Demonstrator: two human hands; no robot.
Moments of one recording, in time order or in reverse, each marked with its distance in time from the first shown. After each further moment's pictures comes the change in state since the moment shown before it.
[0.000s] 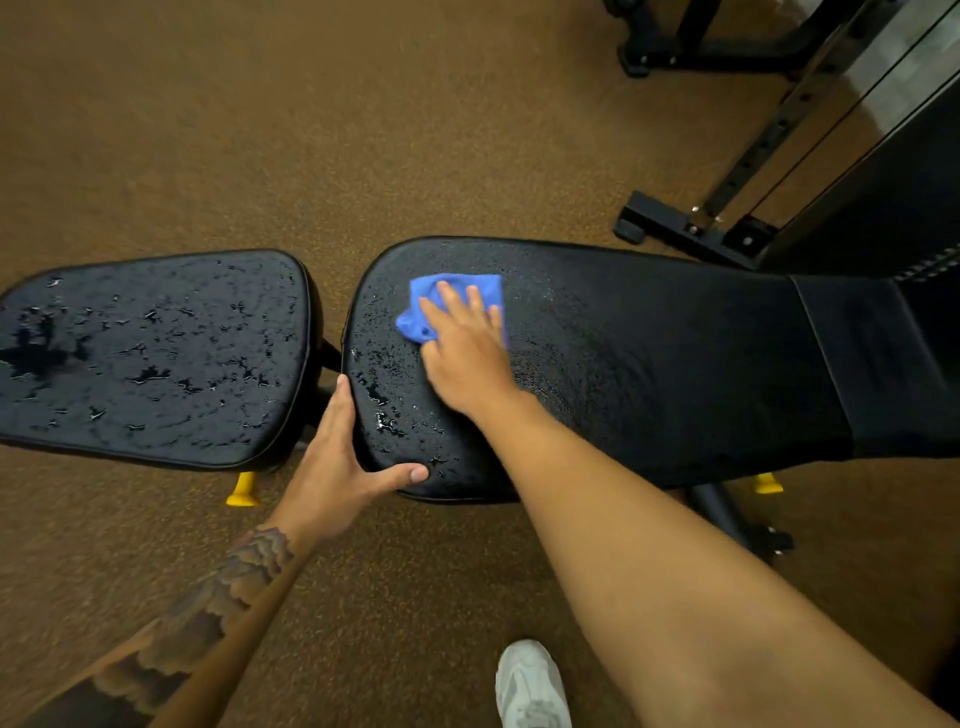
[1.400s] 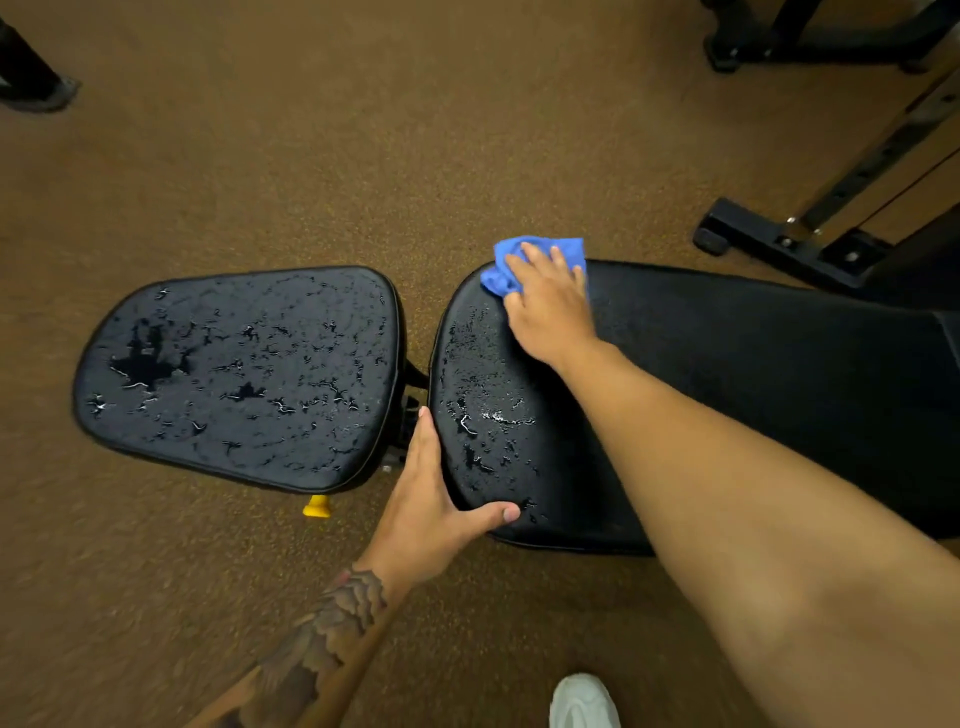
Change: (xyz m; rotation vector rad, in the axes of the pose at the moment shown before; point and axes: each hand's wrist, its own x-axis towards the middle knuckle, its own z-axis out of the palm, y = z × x) left_hand -0.005 0.010 0.002 -0.071 0.025 -0.070; right_hand 0.092 0.002 -0.004 -0.041 0.048 -0.007
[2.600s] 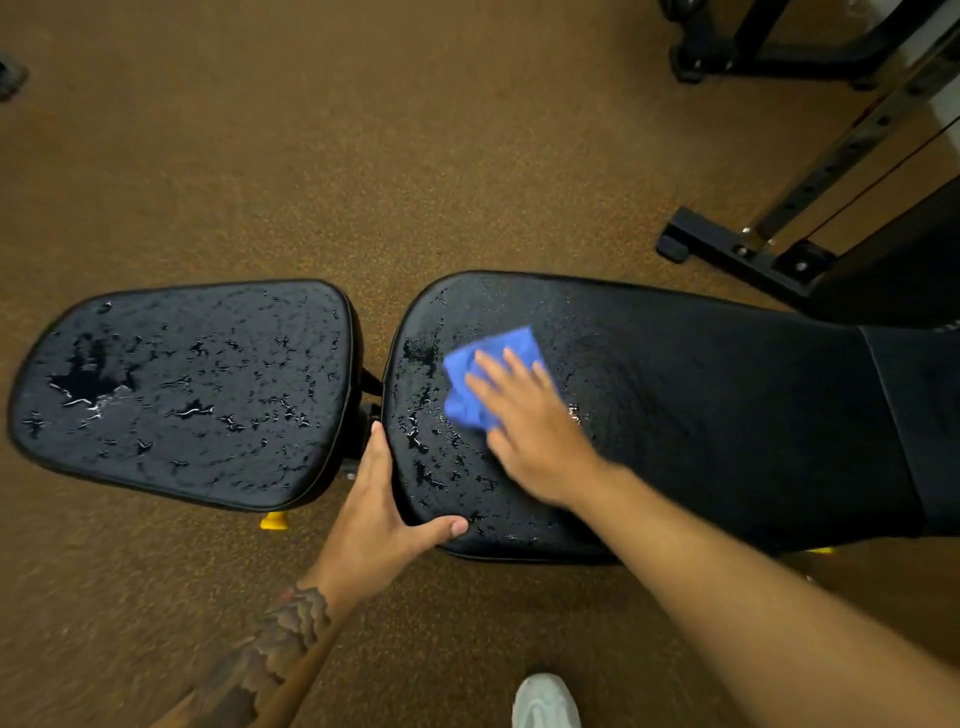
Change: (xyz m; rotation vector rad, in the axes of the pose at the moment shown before) left_hand -0.001 0.009 -0.002 0.040 -0.026 -0.019; right_hand -0.117 0.035 -0.011 0.043 -0.165 -0.299
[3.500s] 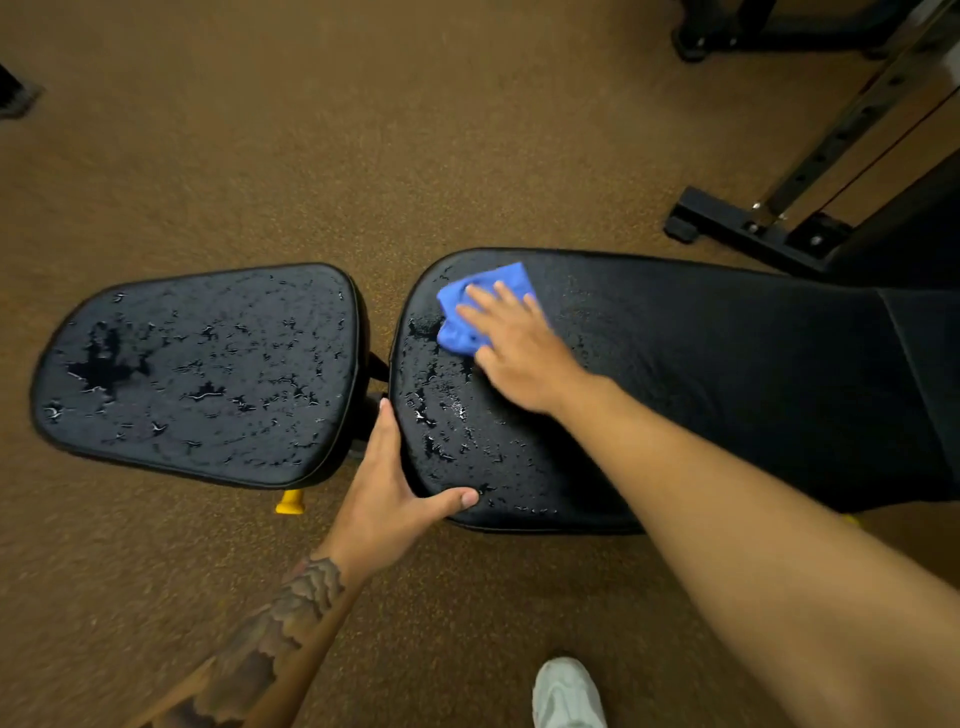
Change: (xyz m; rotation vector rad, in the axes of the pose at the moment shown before) left_hand 0.003 -0.001 0.001 -0.053 0.028 0.083; right_hand 0.056 0.002 -0.011 0.022 -0.031 0.050
